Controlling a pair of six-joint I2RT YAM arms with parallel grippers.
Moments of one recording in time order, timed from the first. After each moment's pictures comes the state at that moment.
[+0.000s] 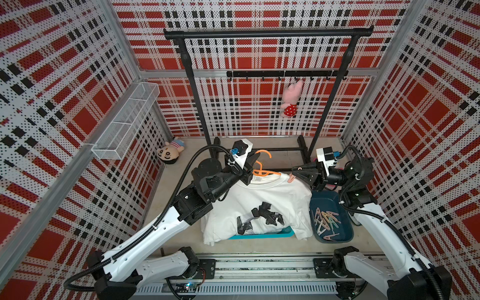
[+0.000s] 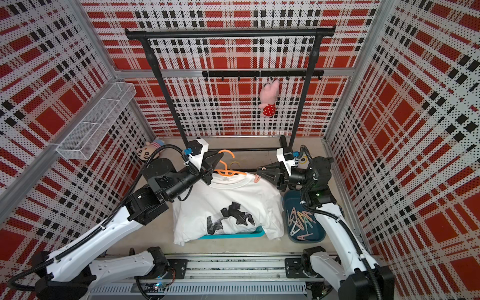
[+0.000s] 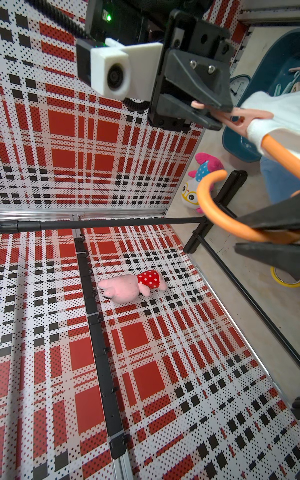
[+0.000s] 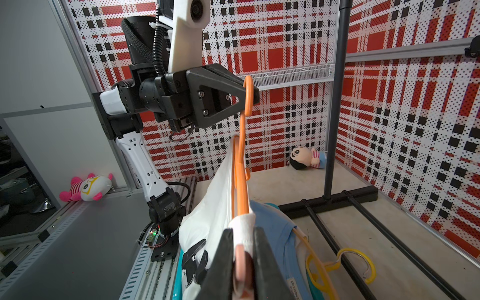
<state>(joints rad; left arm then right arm) -0.83 1.06 1.17 -0.09 -0.08 0.06 0.18 1.02 0.84 0.39 -1.24 0.25</state>
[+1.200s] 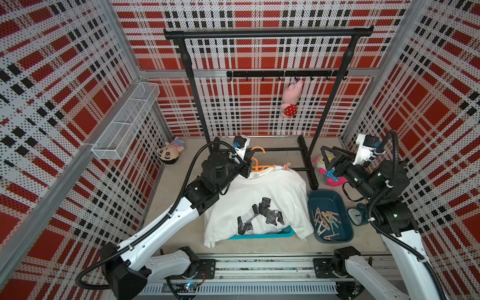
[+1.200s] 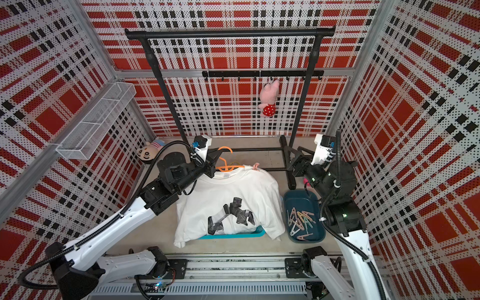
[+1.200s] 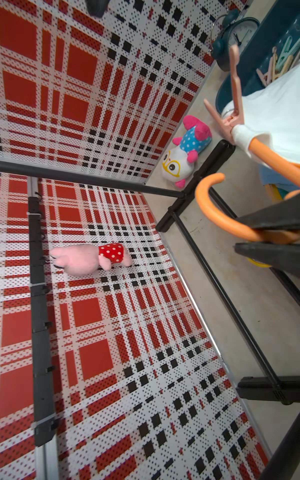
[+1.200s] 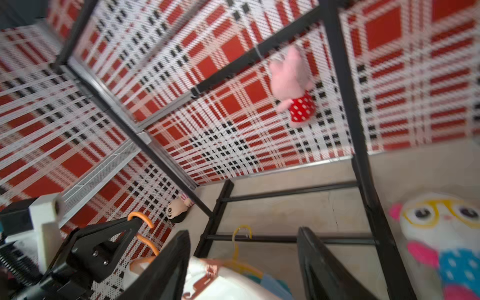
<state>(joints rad) -0.69 1.18 1.11 -0.05 -0.07 -0.02 0.18 0.74 1.04 -0.44 -0.12 0.57</state>
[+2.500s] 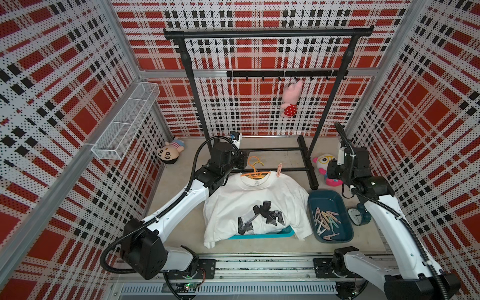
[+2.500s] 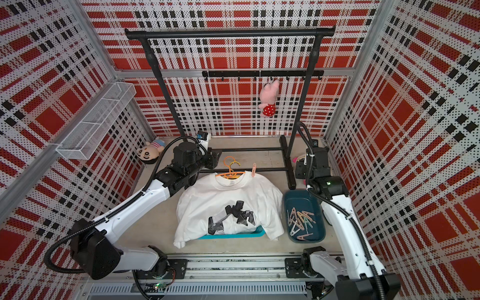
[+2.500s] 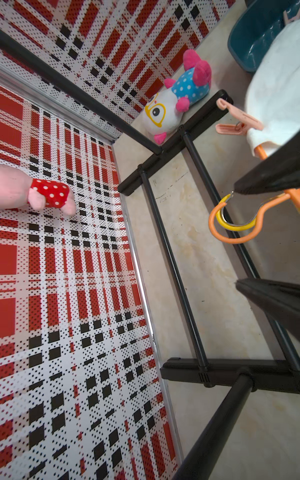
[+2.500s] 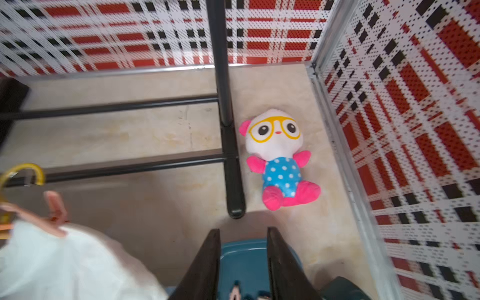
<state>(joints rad) -0.52 1.35 1.15 -0.12 -0.04 -0.13 0.09 1.12 1.19 -0.77 0.19 0.04</state>
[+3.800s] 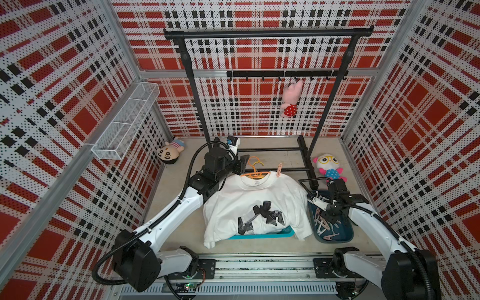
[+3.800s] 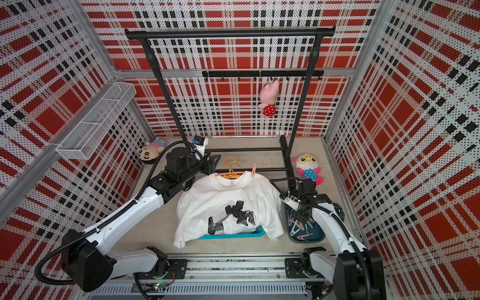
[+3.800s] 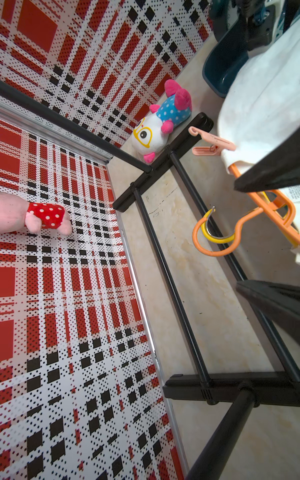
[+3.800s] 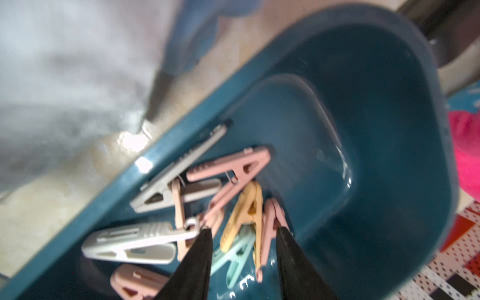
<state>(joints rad) -0.50 1.28 1.06 -0.09 0.05 -0.11 0.12 1.14 0.65 -0.79 0.03 -0.82</state>
